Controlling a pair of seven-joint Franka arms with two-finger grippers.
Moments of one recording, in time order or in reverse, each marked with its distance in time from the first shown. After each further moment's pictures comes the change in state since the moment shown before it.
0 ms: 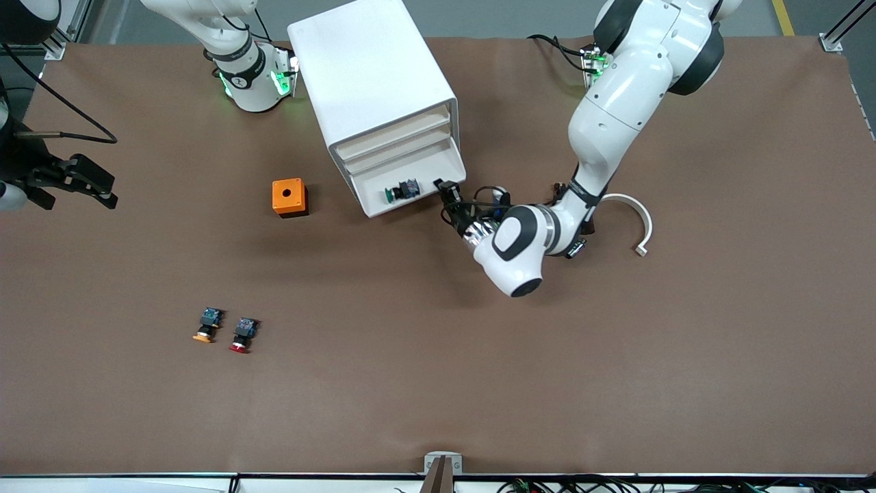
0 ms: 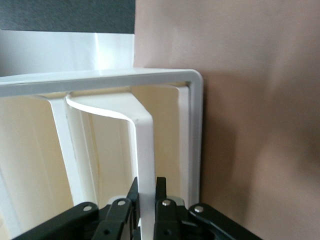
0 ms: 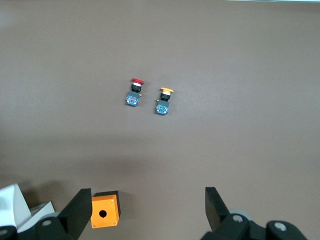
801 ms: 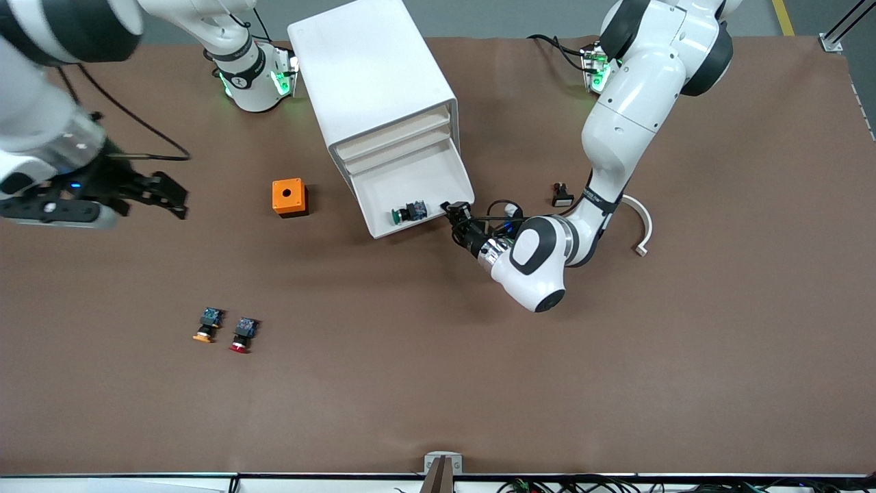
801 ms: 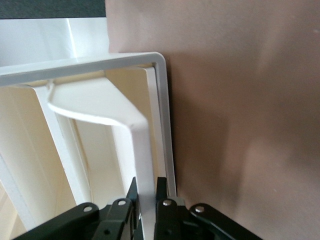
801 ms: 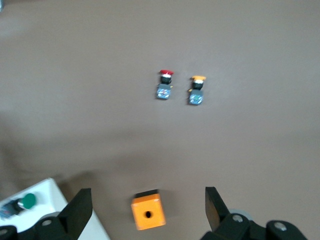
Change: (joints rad) left arm 0.021 0.000 0.026 0.033 -0.001 0.056 0.076; right arm 0.191 0.057 0.009 -0.002 0.002 0.013 0.397
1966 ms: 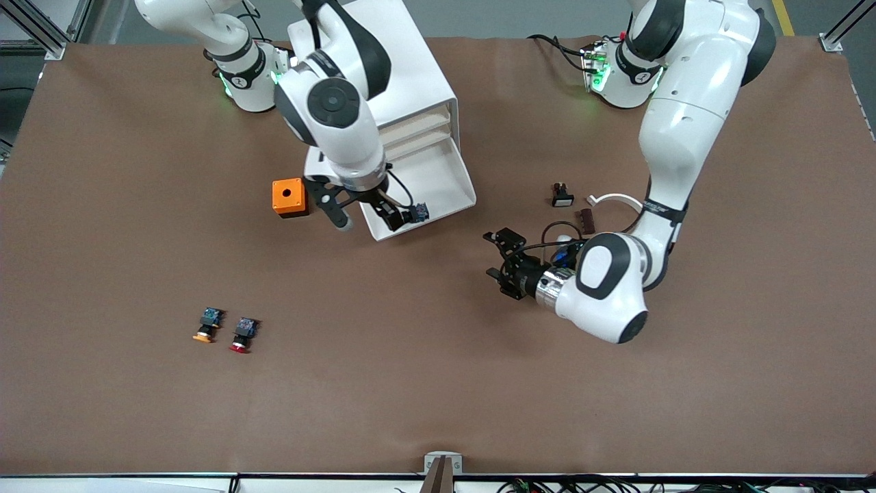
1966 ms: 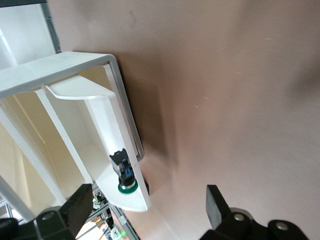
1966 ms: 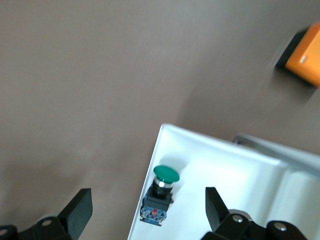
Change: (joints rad) left arm 0.184 -0.084 0.002 0.099 0.132 0.006 0.131; right arm 0.501 0.279 0.005 -0.156 0.028 0.409 1.274
